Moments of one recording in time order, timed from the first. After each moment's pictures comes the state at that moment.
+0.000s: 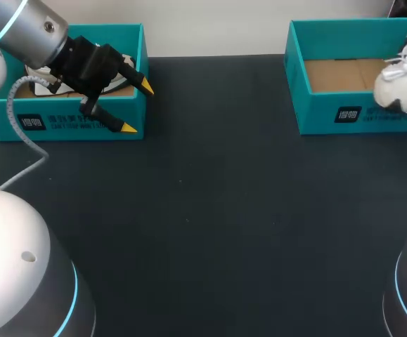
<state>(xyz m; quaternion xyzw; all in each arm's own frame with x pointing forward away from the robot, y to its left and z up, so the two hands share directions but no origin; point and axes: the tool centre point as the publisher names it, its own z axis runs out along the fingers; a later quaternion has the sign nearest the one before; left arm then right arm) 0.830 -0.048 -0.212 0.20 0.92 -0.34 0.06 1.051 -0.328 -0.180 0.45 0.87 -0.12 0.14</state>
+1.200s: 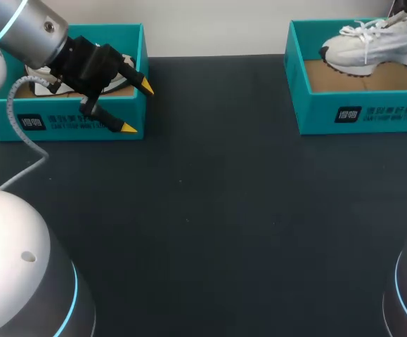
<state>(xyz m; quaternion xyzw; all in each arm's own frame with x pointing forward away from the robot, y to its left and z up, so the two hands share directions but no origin) 0.830 -0.048 -0.212 0.20 0.92 -0.34 0.06 1.040 -0.336 -0.199 0.78 0.62 -0.10 0.10</state>
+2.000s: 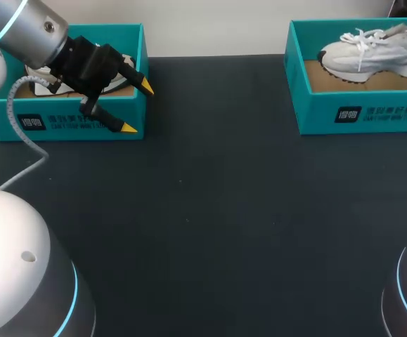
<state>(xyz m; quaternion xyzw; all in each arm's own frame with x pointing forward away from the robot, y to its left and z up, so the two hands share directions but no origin) 0.830 -0.048 -0.212 0.20 0.92 -0.34 0.06 1.034 -0.345 -0.240 0.81 0.57 -0.10 0.10</state>
